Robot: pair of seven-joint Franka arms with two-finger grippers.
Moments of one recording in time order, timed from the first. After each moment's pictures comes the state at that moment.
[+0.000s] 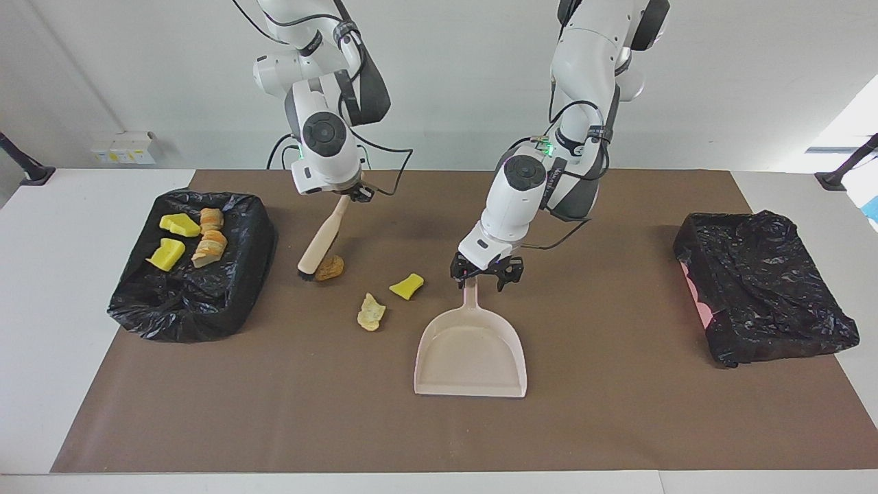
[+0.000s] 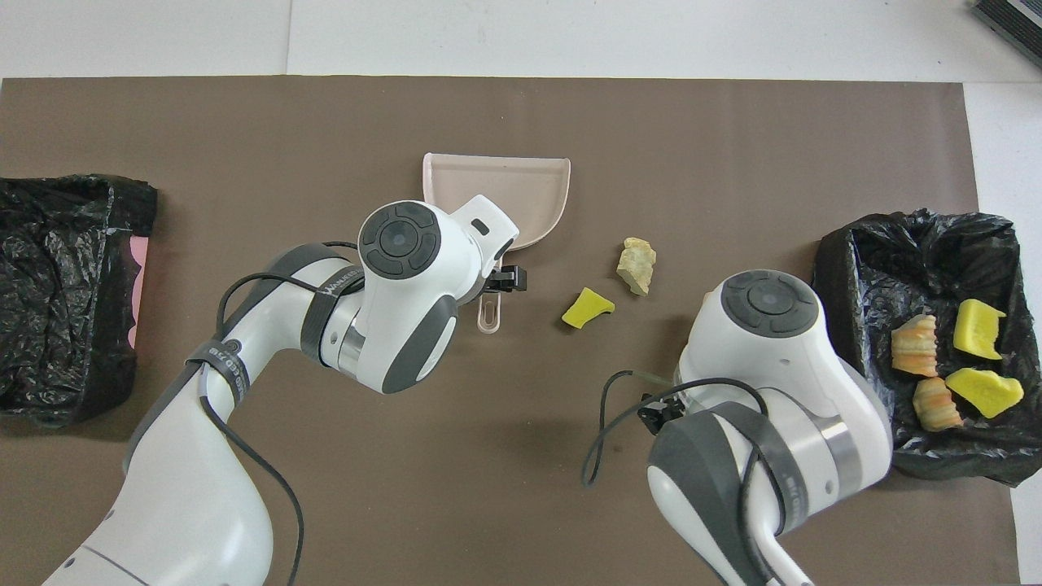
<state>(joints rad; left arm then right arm) -0.48 0.40 -0.11 -1.76 -0.06 2.29 -0.48 0.19 -0.06 0.11 -2.19 0.05 1.65 0.77</state>
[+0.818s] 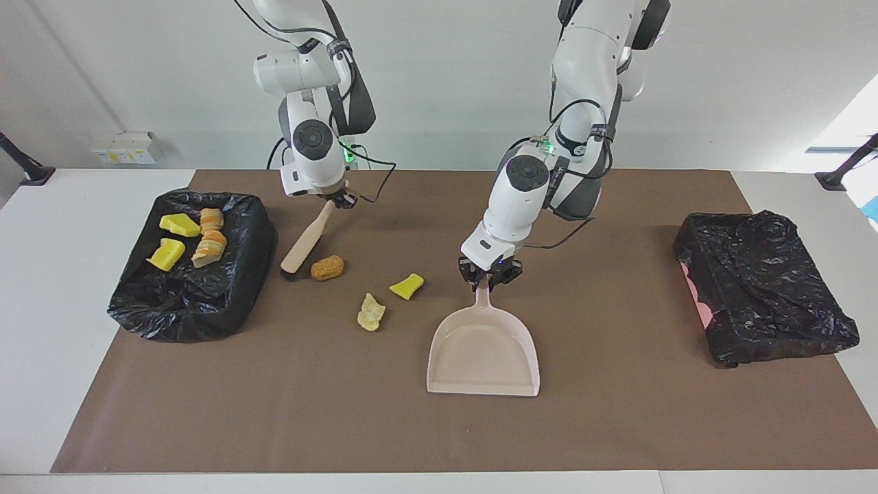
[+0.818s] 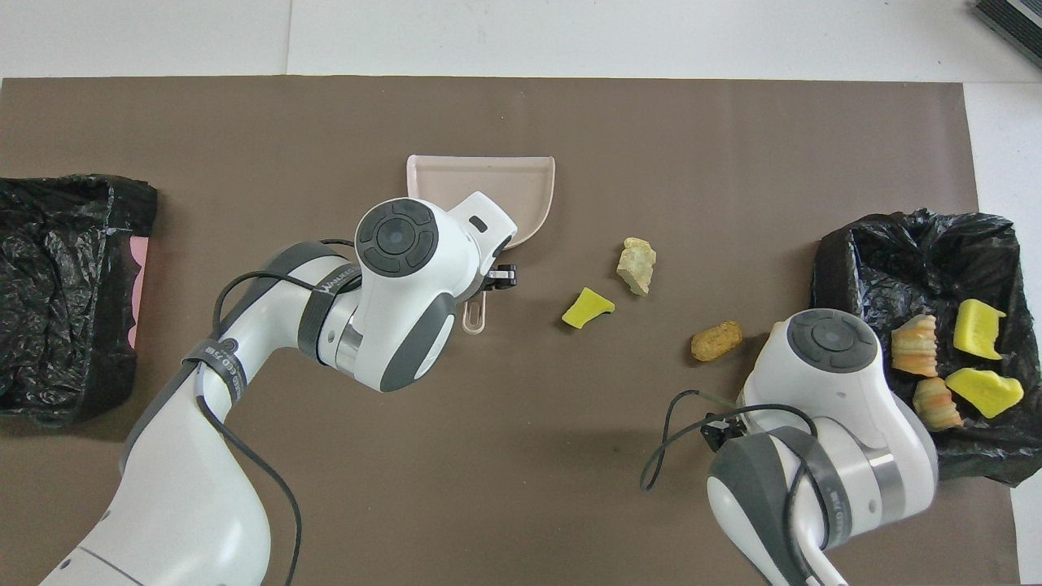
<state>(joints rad) -0.47 0.34 -0.07 -1.73 -0.06 2.14 -0.41 0.25 -0.03 0.13 -2.32 0.02 1.96 0.76</state>
